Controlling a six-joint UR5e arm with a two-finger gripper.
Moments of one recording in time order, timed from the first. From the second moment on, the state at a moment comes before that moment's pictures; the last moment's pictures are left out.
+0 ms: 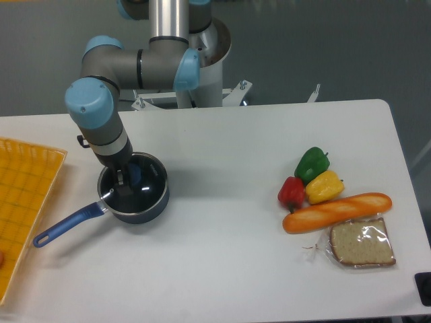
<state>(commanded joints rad) 2.04 -1.83 -1.80 -1.07 1.59 1.33</state>
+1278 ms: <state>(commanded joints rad) 2.05 -1.83 -1.80 -1.07 1.59 1.34</state>
